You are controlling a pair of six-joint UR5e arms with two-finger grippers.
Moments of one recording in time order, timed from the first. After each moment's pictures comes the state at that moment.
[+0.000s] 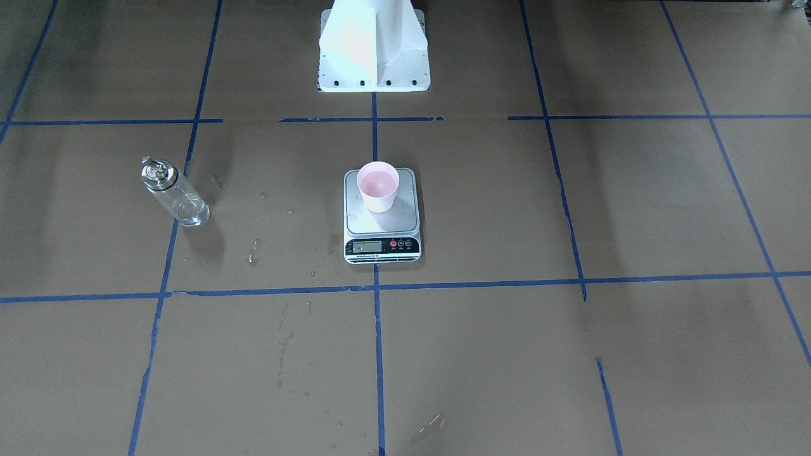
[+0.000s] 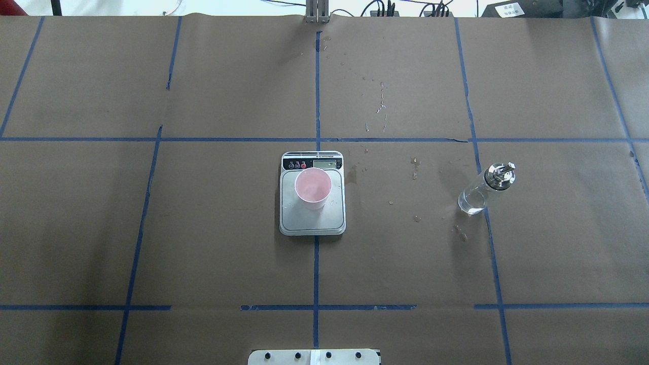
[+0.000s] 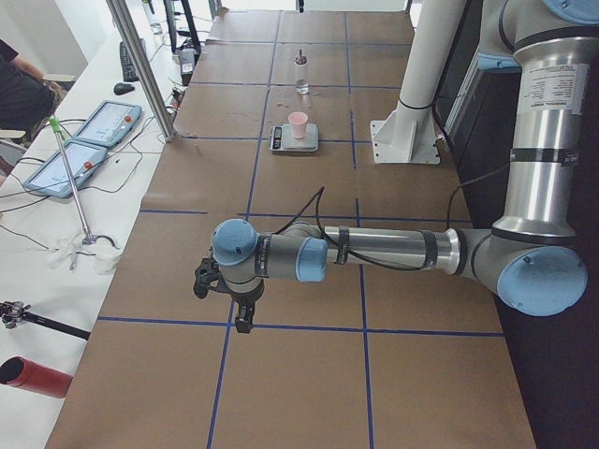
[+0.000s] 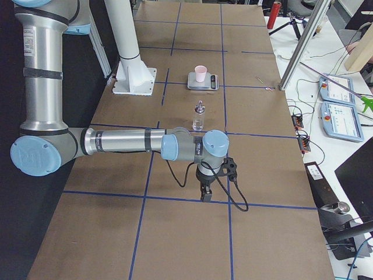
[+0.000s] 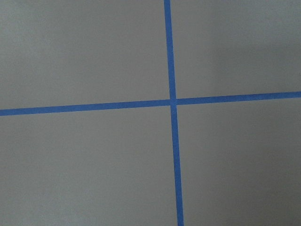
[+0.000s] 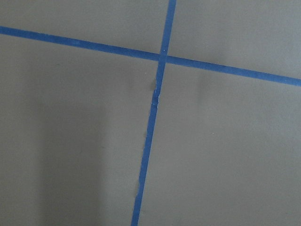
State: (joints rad) left arm -1.56 -1.59 -1.58 -1.61 -2.37 0.02; right arm 1.50 -1.63 1.69 -1.66 2.27 -0.12
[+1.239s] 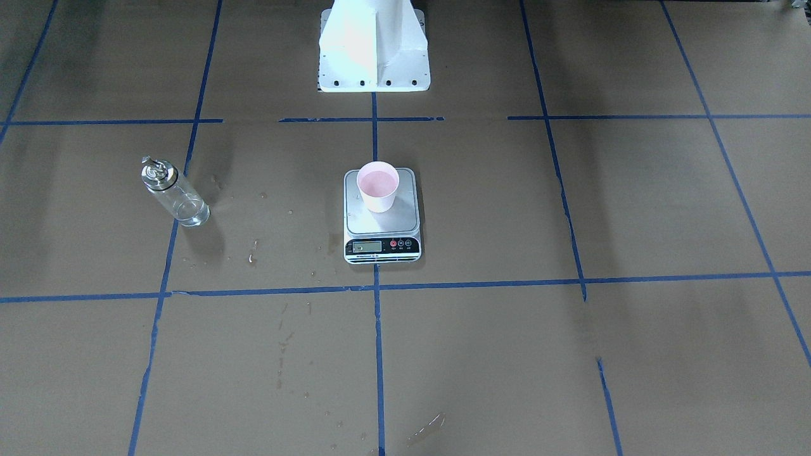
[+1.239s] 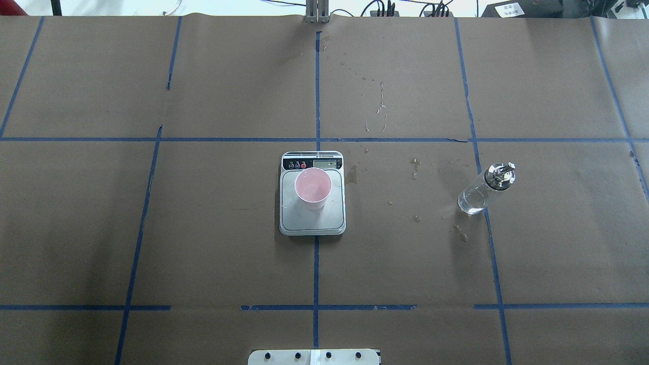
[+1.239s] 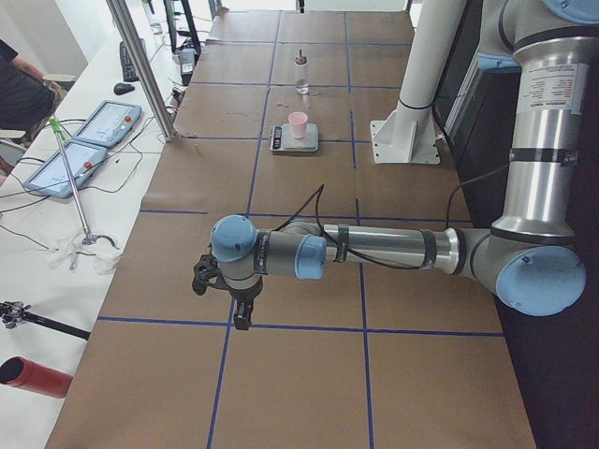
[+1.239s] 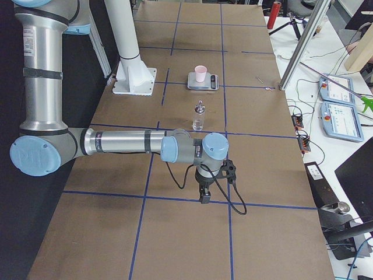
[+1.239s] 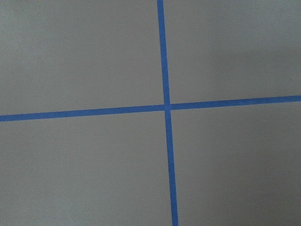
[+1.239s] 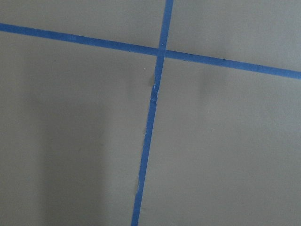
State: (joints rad) left arm -1.56 -1.59 -1.59 -1.61 -2.37 0.01; right arm 1.50 -1.63 1.67 -1.66 2.28 -0.12
